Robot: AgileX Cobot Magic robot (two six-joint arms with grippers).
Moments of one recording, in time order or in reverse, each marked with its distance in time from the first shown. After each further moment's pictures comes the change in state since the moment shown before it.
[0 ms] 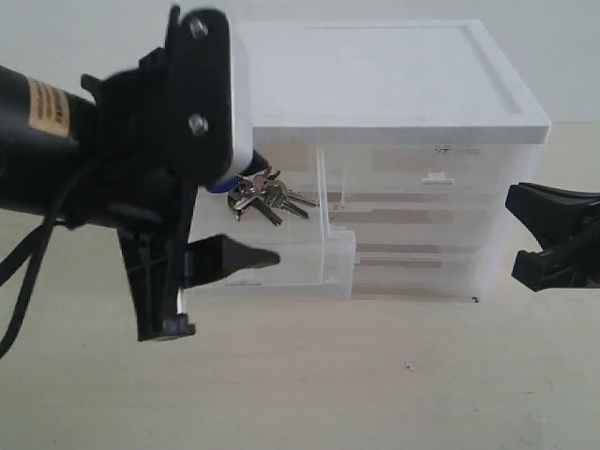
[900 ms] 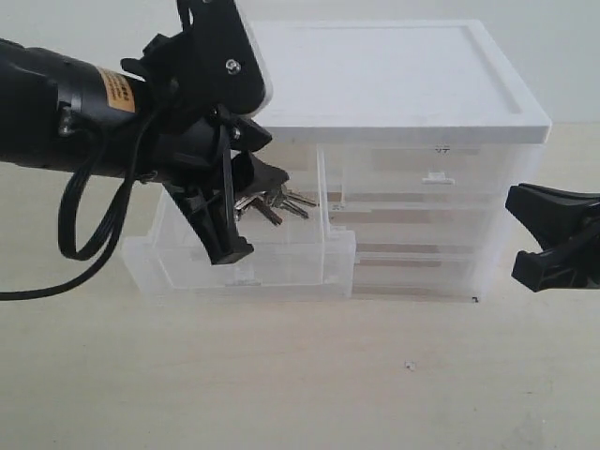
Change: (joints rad) left arm 0.090 0.165 -0.030 0.076 -0.216 -0.169; right arm 0.000 0.000 0.000 0.000 0.008 0.002
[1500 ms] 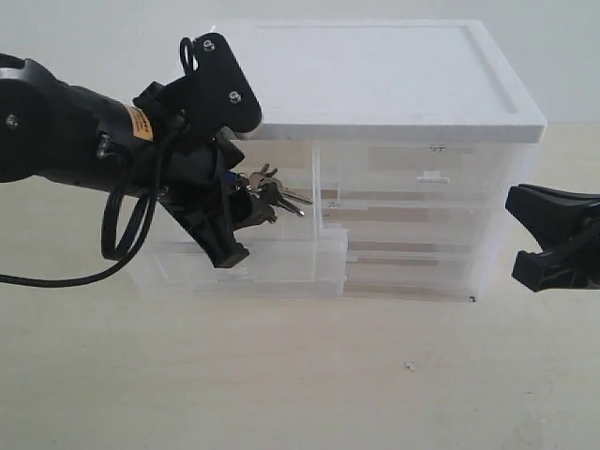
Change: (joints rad) left arm 0.090 0.112 0.000 0.018 -0.005 -0.100; right arm 0.000 0.000 0.000 -0.002 0.000 0.004
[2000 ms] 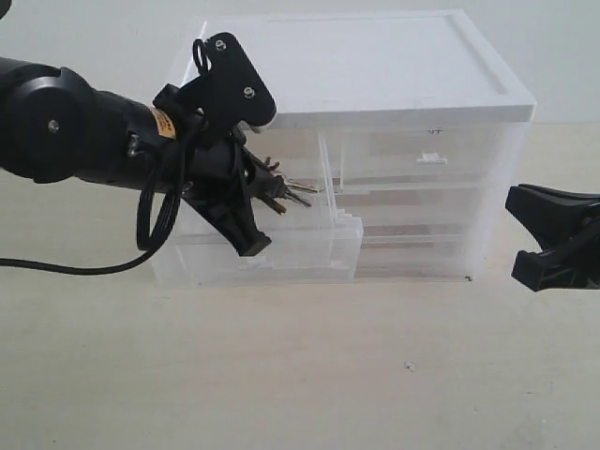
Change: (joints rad) left arm 0.007 0.080 -0.024 -0.043 -0.076 0.003; right arm 0.000 0.000 0.000 0.000 0.000 0.004
